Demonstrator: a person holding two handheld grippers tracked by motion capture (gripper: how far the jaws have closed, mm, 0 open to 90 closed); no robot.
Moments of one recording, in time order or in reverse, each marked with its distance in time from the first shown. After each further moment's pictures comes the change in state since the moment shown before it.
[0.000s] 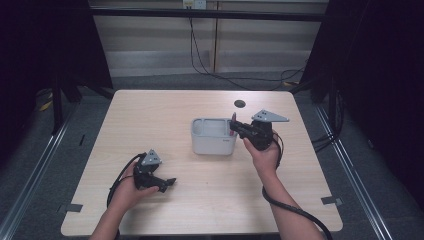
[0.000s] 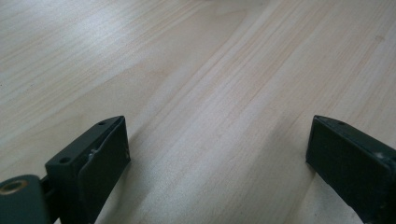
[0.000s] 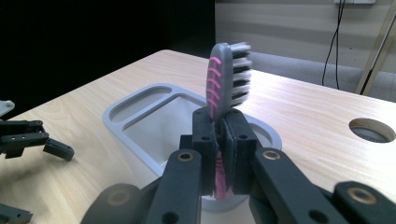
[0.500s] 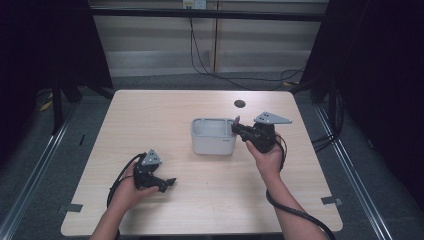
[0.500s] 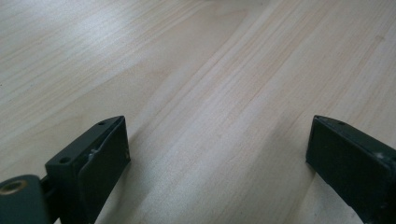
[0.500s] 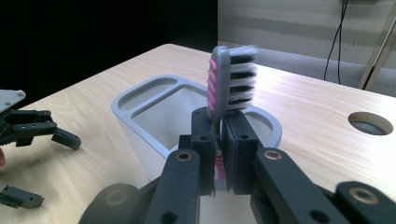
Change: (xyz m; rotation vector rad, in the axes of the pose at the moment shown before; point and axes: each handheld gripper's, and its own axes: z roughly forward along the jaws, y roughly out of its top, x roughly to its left) left arm 0.000 0.000 0.000 -0.001 0.002 0.000; right arm 0.002 -0.001 -0.011 0.023 0.007 -0.007
